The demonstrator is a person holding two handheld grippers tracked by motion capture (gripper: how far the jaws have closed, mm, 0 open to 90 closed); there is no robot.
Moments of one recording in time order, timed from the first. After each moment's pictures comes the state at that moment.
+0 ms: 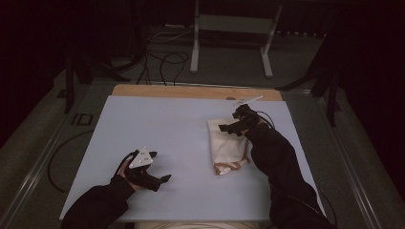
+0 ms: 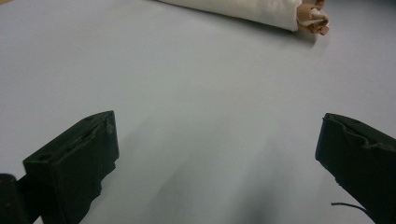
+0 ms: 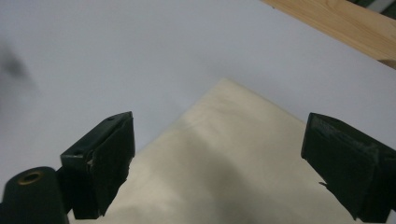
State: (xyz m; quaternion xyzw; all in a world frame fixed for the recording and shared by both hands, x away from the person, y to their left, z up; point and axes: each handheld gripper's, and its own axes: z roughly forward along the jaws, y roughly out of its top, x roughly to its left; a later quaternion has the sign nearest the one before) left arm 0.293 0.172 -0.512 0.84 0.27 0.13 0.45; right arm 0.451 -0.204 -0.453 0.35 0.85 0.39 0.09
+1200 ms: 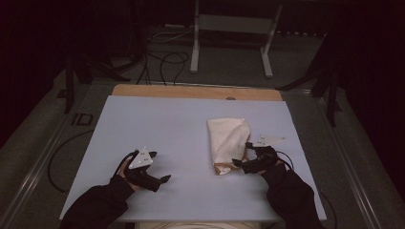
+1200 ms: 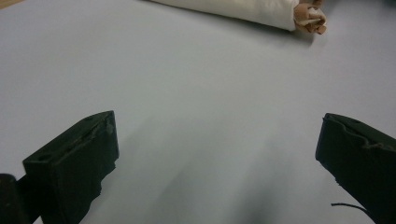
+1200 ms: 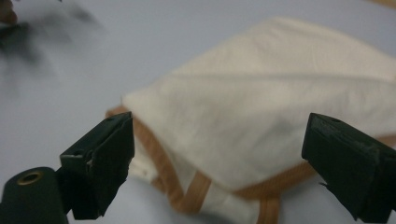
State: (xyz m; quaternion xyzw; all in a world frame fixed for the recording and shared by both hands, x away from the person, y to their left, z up) left arm 0.292 0.173 -0.511 0.85 0.26 0.14 0.44; right arm 0.331 -0.250 -0.491 0.32 0.84 0.43 0.12
